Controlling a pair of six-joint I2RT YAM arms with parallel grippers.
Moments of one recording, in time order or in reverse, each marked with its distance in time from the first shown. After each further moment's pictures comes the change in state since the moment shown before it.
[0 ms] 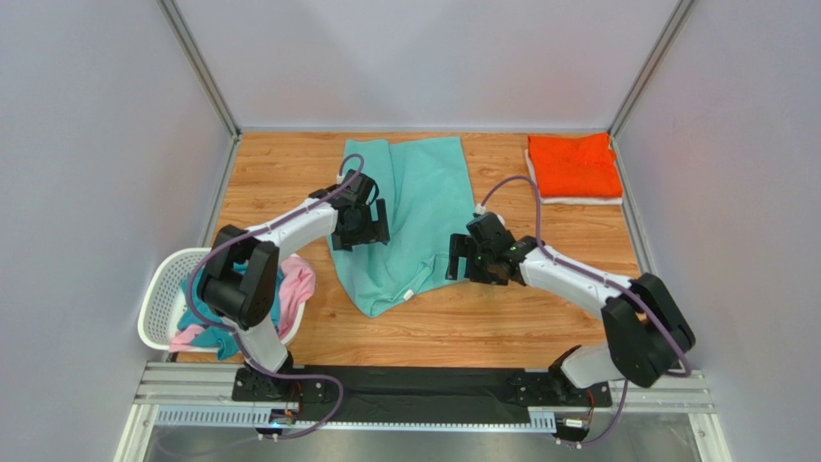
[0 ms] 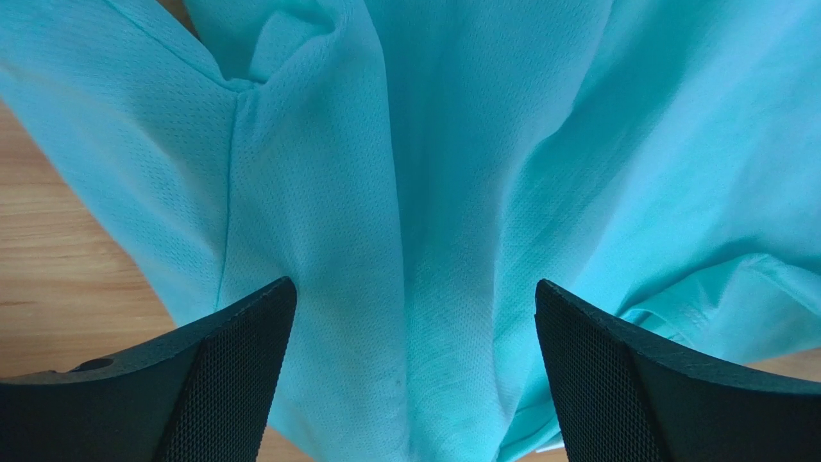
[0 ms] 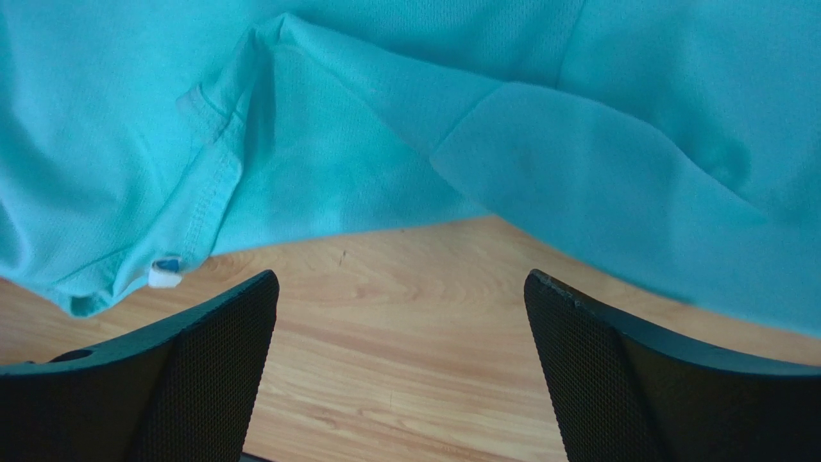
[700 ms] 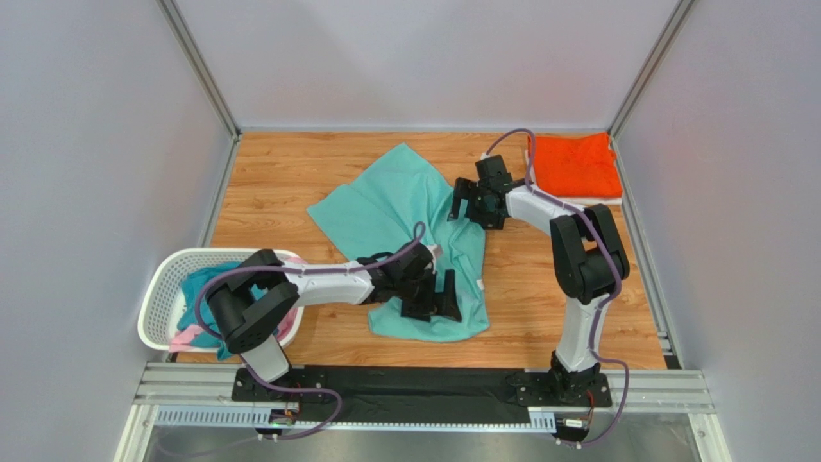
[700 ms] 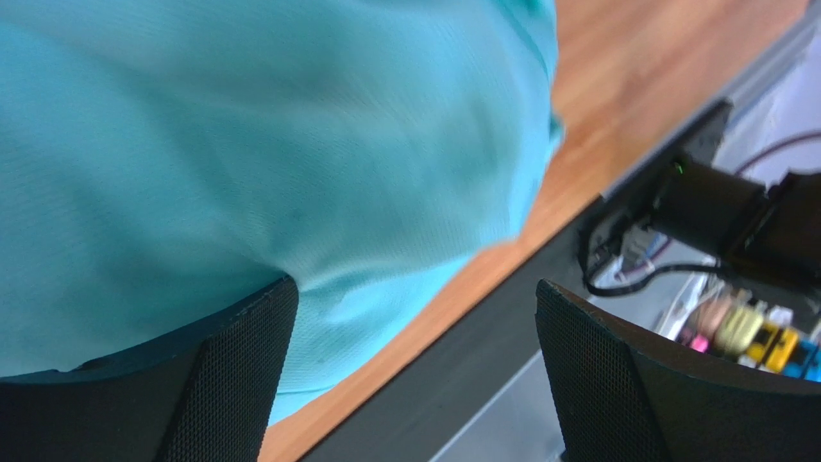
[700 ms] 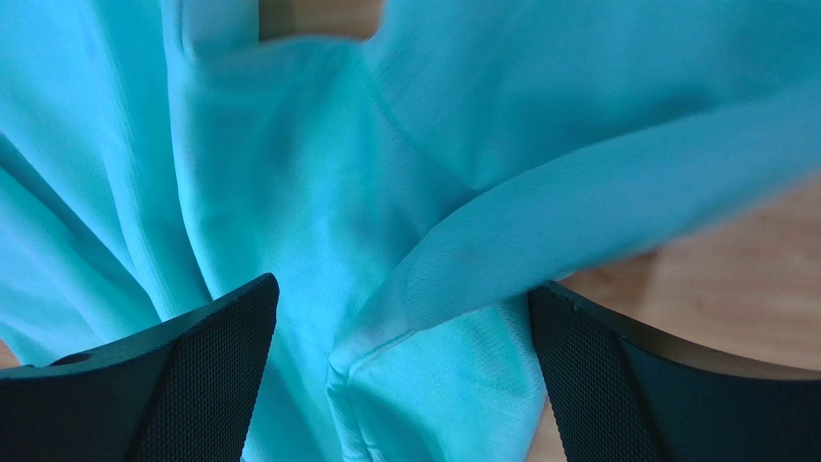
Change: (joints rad) left arm -0.480 -0.056 -0.323 0.468 0.364 -0.293; right arm -0.274 0.535 0.489 0.053 -0.103 -0.132
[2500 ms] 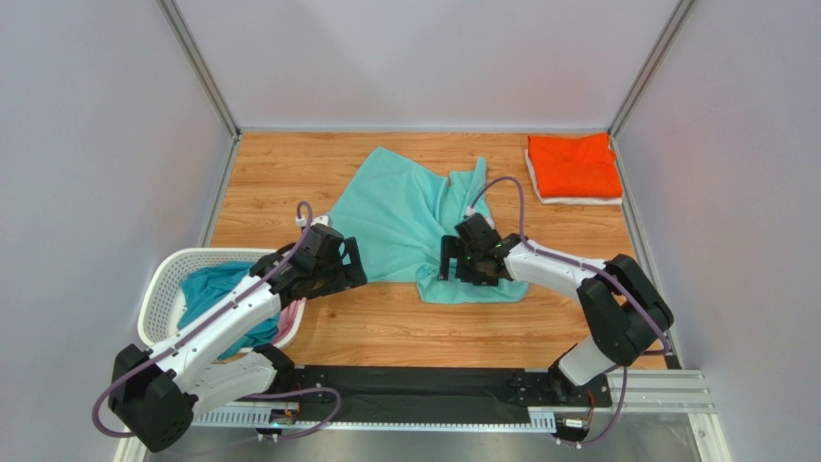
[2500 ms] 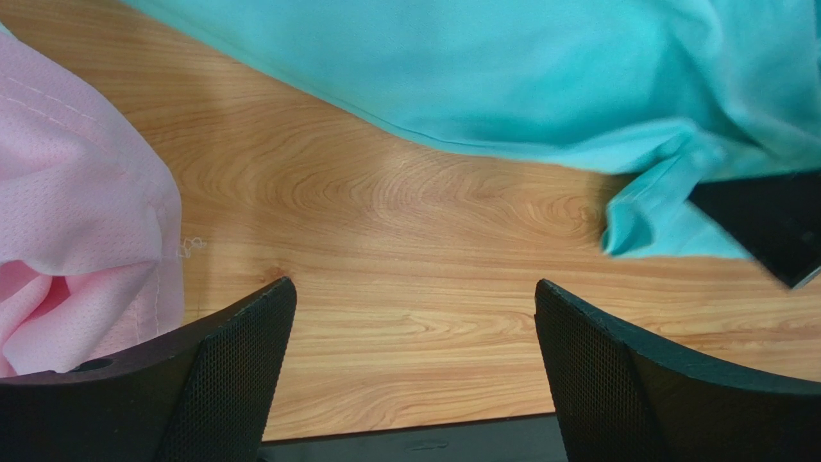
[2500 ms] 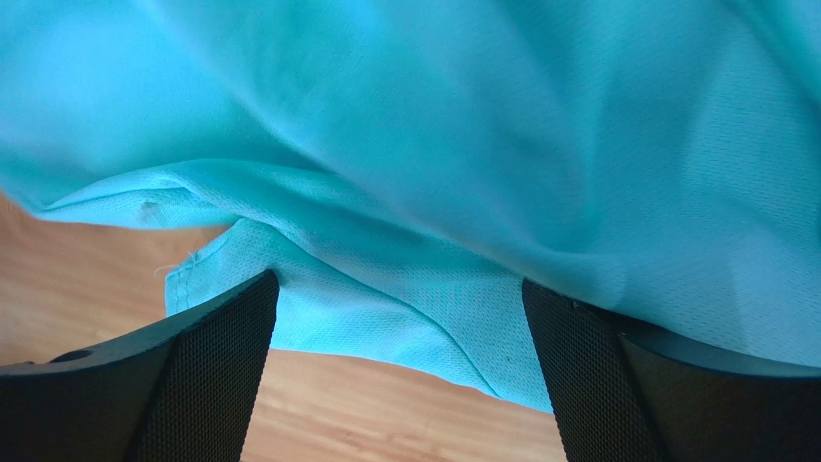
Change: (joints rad) left arm 0.337 -0.655 -0.104 -0.613 -0.463 0.085; right arm 0.356 -0.370 -0.443 -0.003 0.107 0.177
